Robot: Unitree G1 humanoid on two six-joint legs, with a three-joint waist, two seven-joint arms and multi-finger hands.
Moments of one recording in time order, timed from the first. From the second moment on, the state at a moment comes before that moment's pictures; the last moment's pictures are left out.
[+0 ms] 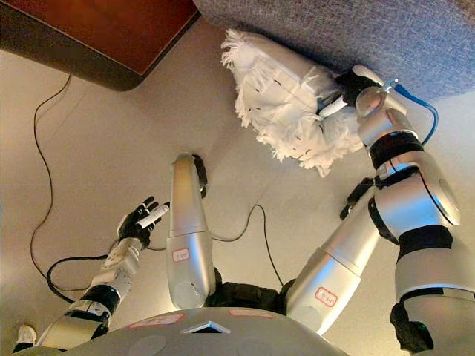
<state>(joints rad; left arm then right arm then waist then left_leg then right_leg) -0.07 0.37 -0.17 0.91 -0.67 -0.19 0.05 -1.09 -0.61 0.63 1.10 -0.13 0.22 0.18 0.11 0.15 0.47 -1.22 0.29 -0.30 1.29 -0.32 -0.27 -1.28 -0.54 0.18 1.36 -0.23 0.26</state>
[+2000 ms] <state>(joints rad) -0.01 0.36 0.07 1.04 -0.47 -0.13 0.06 -0.53 -0.82 0.54 0.66 -0.02 -0.04 0.36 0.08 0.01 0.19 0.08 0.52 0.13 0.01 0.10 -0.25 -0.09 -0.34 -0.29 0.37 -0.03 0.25</state>
